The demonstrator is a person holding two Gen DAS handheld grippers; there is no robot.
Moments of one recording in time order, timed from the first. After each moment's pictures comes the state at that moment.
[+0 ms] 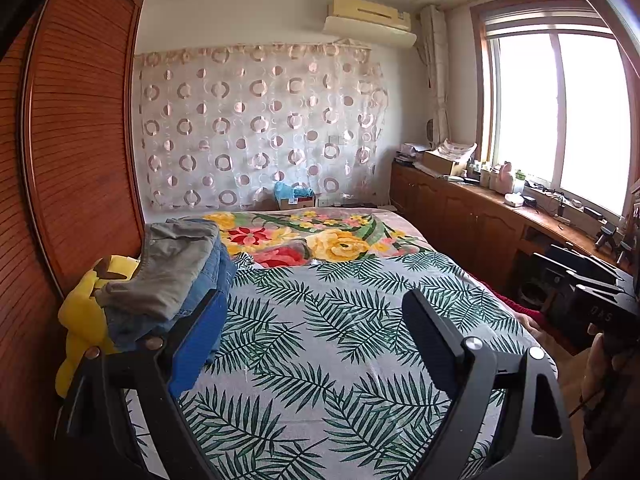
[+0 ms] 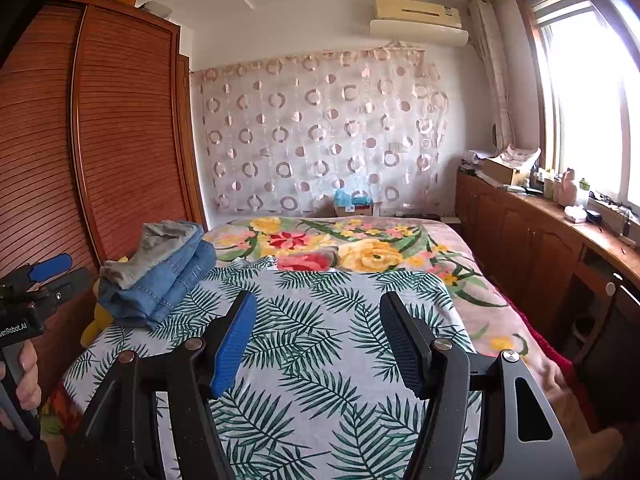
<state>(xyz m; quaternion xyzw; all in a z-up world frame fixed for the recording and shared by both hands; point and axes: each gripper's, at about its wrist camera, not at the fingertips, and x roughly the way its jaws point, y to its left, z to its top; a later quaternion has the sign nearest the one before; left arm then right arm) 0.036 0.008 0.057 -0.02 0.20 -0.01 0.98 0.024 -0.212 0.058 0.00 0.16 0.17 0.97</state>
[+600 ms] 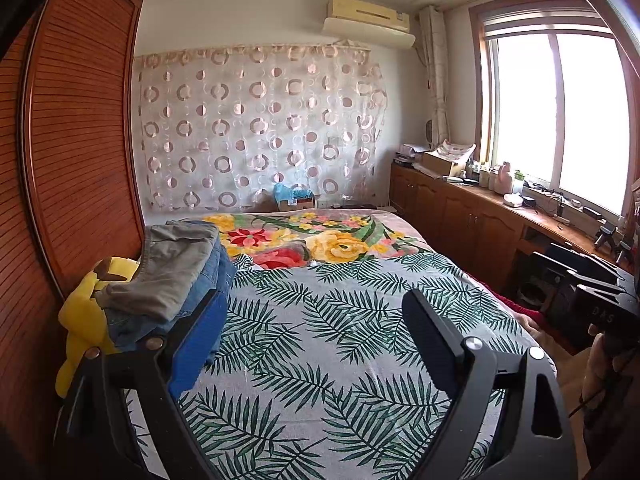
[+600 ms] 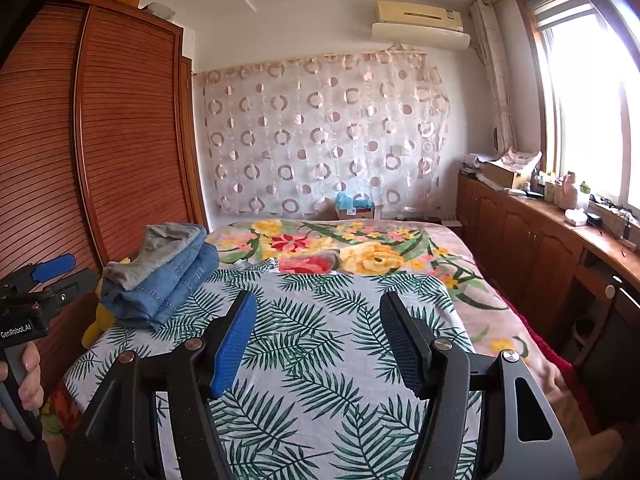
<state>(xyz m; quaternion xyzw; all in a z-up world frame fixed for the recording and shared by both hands) 0.037 0.009 0.055 -0.01 0.19 -0.01 0.98 0.023 -0.211 0.057 0.00 0.16 0.17 0.97</state>
